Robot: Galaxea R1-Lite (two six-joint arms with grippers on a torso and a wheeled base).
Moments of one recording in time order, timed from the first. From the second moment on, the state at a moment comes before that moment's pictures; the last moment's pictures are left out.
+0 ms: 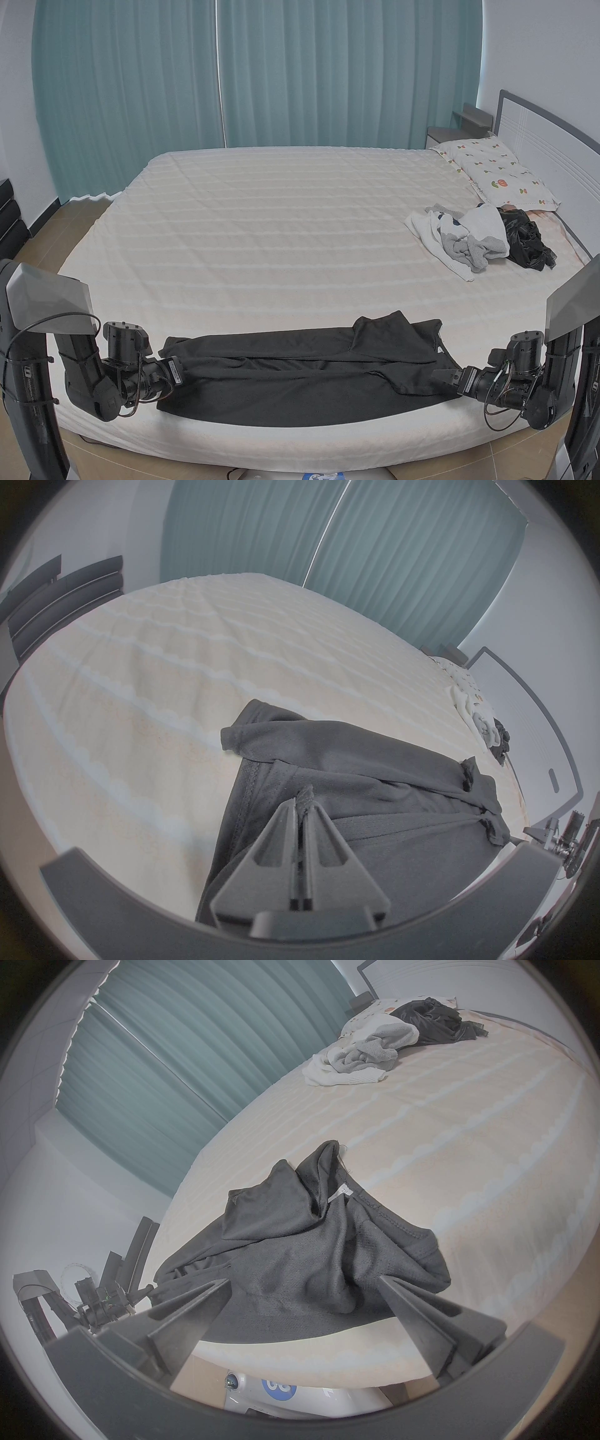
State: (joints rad) left arm -0.12 2.27 -0.36 -1.19 -0.06 -0.44; right arm 0.13 2.27 -0.08 -1.55 0.24 0.55
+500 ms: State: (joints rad) left arm -0.12 2.15 -0.30 -1.20 -0.02 -0.45; right arm 0.12 2.29 -0.19 -1.55 0.23 0.55
